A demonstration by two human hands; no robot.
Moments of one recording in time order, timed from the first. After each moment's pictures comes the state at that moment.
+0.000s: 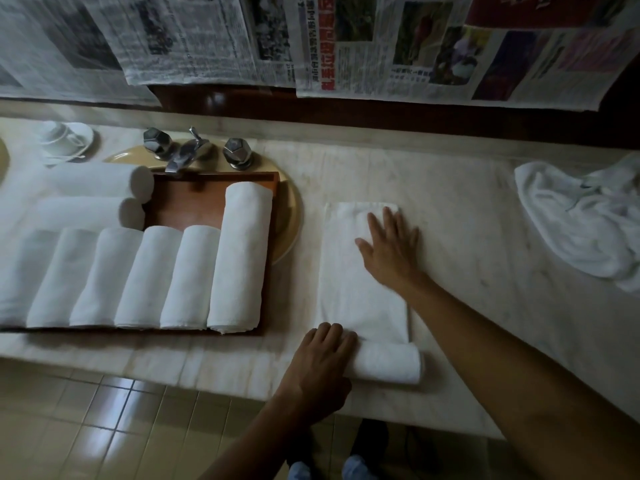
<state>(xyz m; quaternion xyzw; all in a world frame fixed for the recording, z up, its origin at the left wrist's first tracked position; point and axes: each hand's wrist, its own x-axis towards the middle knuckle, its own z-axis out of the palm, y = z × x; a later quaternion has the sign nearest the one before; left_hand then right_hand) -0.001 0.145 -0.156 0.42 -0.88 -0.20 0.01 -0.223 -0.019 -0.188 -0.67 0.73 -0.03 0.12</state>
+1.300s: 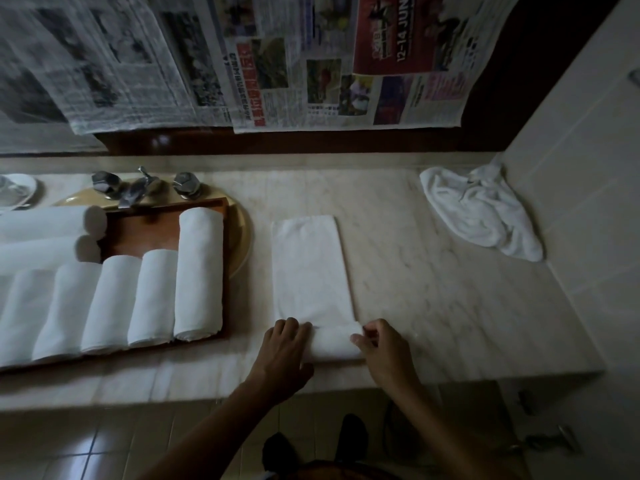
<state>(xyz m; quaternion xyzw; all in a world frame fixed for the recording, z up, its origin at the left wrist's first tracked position) -0.001 0.150 -0.155 0.42 -0.89 -0.17 -0.01 -0.216 0.226 -0.126 -0.41 0.82 -0.25 0.31</state>
